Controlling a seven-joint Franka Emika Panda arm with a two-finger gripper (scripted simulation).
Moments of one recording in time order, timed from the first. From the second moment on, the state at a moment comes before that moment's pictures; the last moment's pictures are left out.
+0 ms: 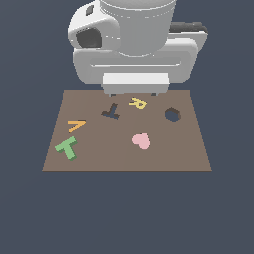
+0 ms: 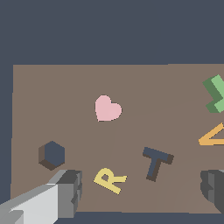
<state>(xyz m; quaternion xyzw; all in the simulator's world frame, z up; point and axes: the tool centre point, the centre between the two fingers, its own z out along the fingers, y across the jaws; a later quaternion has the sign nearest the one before) 0.002 0.014 0.181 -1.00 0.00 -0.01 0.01</state>
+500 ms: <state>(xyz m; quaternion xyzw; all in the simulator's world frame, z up) 0.004 0.006 0.176 -1.00 -0.01 -0.01 0.01</state>
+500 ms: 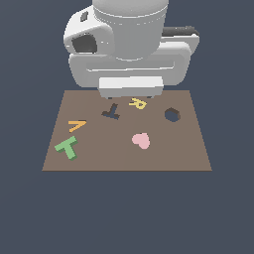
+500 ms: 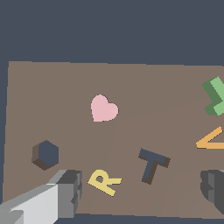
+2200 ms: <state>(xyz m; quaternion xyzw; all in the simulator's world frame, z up) 0.077 -0.159 0.061 -0.96 -0.26 0.00 0.00</state>
